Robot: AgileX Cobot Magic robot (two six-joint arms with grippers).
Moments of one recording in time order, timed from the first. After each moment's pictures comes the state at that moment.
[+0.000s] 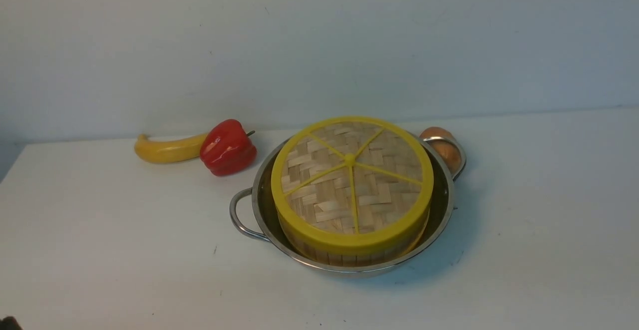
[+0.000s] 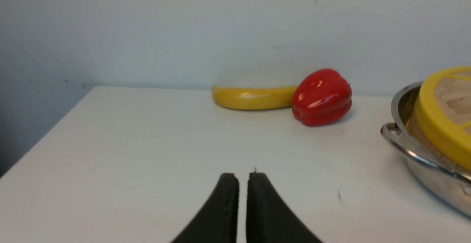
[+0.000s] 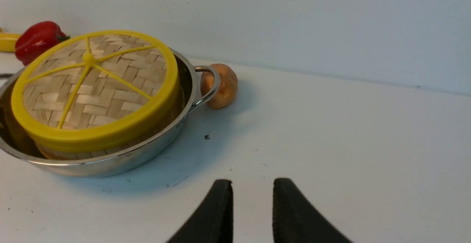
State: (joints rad) right arm 0.30 0.29 -0.55 -0.12 0.82 0.12; left arm 0.05 0.00 -0.01 0.11 0.22 -0.19
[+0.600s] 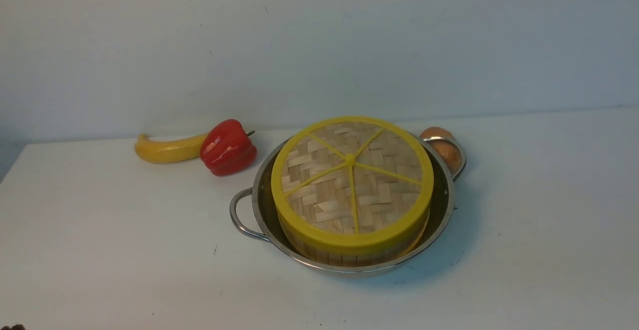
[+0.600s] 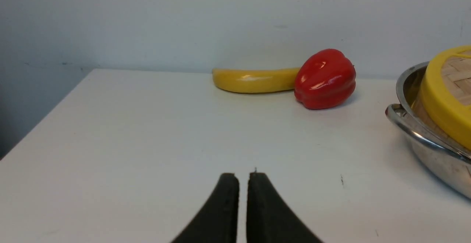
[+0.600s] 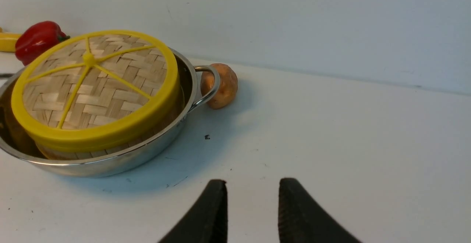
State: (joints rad) right arm 0.30 0.29 -0.55 -0.12 0.82 0.12; left arm 0.05 0.00 0.01 0.11 0.22 -0.18
